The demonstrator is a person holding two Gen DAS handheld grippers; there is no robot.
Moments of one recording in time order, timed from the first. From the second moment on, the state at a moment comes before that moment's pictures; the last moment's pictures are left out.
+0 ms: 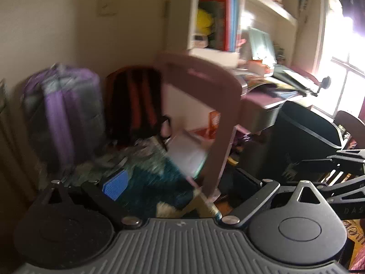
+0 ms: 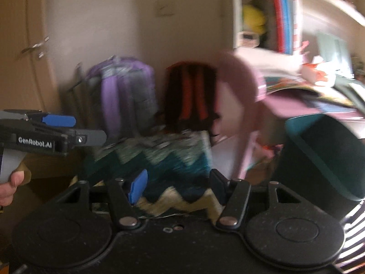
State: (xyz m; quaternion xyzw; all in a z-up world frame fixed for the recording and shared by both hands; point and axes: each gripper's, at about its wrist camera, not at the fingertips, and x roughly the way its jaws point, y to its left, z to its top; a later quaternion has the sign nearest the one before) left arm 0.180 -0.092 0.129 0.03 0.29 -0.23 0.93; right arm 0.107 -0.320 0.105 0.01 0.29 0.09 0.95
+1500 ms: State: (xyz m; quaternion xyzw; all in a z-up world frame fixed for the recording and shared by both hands) left arm 0.284 0.292 -0.440 0.01 0.61 0.06 0.79; right arm 0.269 0.024 -0.425 -0.18 0.61 0.37 0.68
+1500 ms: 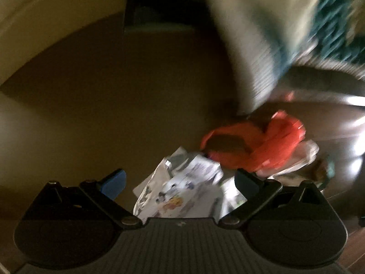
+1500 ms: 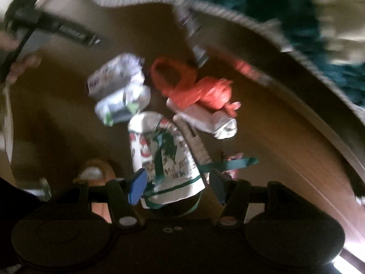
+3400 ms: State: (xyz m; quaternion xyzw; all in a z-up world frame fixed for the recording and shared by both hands) left arm 0.224 0.332 -0.325 -0.14 0.55 0.11 0.82; right arm 0.245 -0.001 -0.295 -0.19 0.49 0.30 0.80
